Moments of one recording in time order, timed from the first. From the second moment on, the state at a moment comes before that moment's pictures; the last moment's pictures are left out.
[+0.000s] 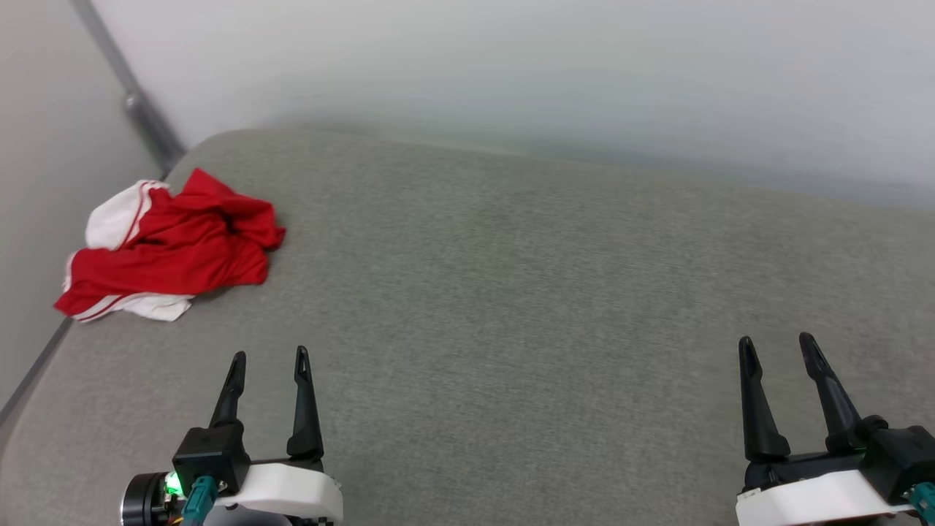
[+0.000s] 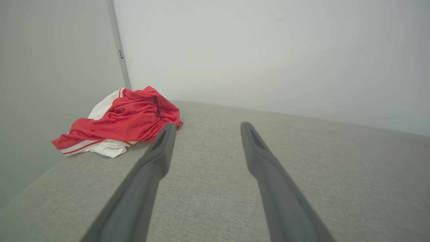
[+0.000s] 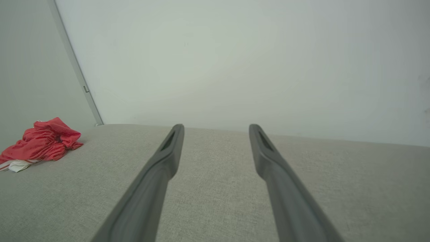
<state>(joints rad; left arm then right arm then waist) 0.01 0.05 -0.06 0.07 -0.12 0.10 -0.26 0.06 -0.05 -0.03 -0.02 0.15 0.13 -0.26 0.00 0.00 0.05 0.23</state>
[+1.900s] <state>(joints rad) -0.82 0.47 0.28 0.47 -0.27 -0.12 -0.18 -0.15 -0.05 -0.09 -0.18 -0.07 0.13 -0.26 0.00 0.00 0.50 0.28</state>
